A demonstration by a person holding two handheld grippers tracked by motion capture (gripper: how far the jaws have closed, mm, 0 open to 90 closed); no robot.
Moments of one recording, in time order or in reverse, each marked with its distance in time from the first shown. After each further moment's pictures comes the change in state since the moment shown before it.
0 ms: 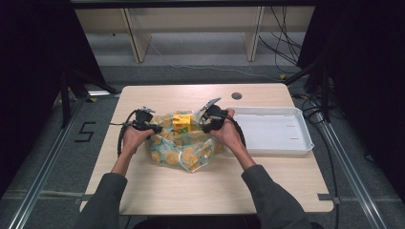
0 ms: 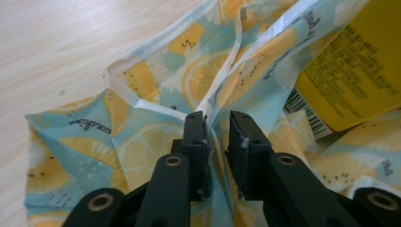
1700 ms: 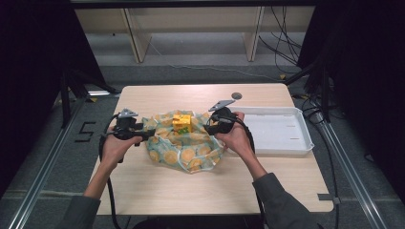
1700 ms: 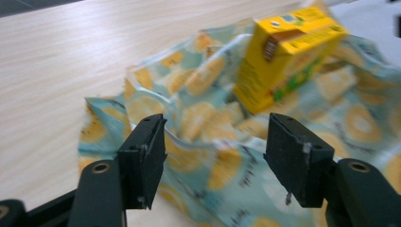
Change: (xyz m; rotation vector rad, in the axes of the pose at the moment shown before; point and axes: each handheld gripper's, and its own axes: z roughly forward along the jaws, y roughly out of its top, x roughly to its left) left arm -0.026 -0.023 -0.094 -0.126 -0.019 -0.015; right arm 0.005 -0.016 -0.046 -0.116 0.061 0.085
